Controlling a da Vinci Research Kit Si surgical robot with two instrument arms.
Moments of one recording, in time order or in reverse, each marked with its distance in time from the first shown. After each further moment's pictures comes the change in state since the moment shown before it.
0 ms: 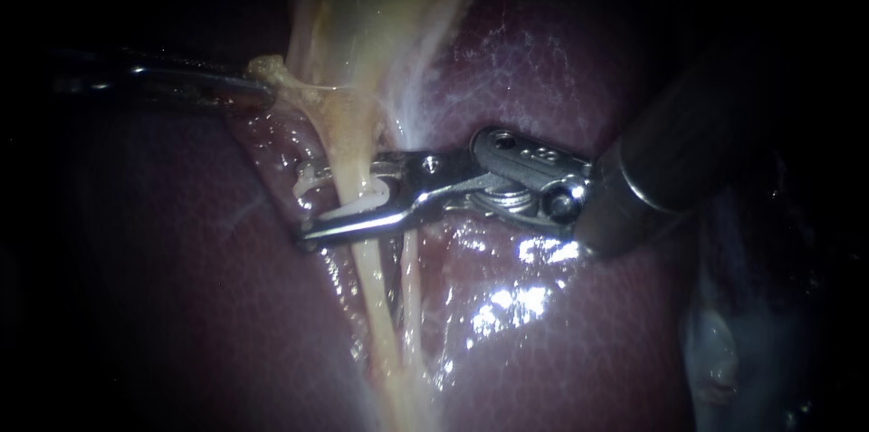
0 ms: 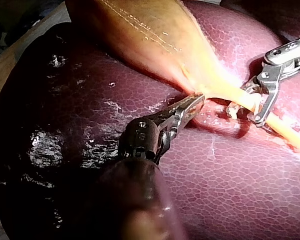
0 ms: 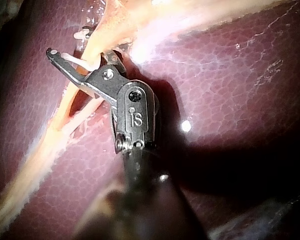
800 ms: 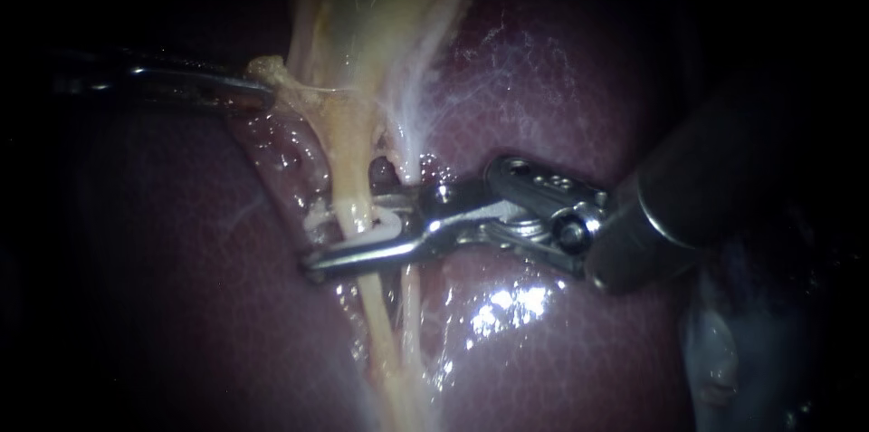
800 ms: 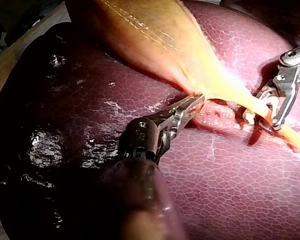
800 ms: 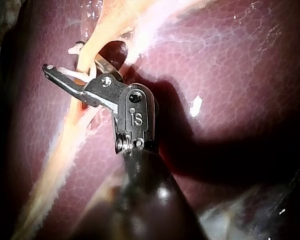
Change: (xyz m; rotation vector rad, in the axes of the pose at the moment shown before) right arm -0.002 -0.005 -0.001 0.147 -0.056 0.221; left arm 0.000 0.000 0.000 -0.001 0.000 0.000
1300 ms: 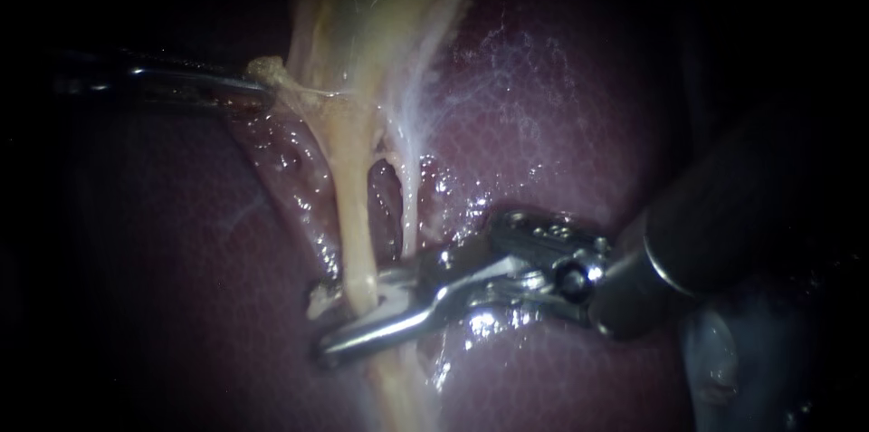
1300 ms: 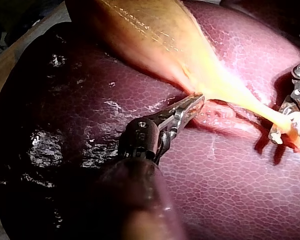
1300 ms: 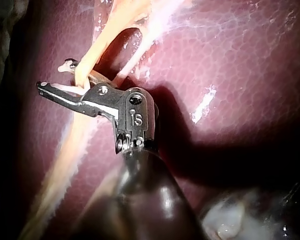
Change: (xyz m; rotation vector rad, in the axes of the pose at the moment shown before) right arm -0.003 -0.002 0.002 0.166 -0.034 0.097; left arm 0.000 0.000 0.000 0.000 0.000 0.000
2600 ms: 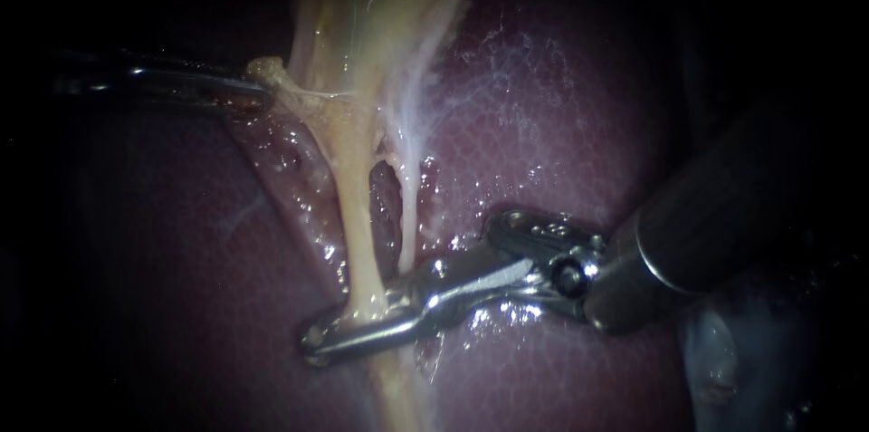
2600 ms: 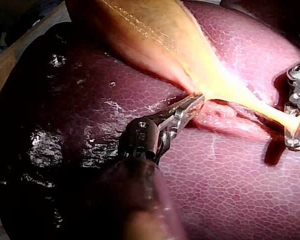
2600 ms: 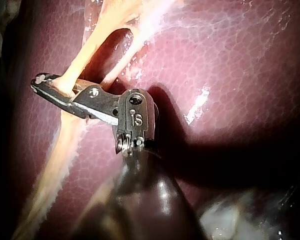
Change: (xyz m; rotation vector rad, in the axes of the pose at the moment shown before) right arm -0.001 0.001 -0.001 0.043 -0.025 0.001; left arm 0.000 0.000 0.000 0.000 0.000 0.000
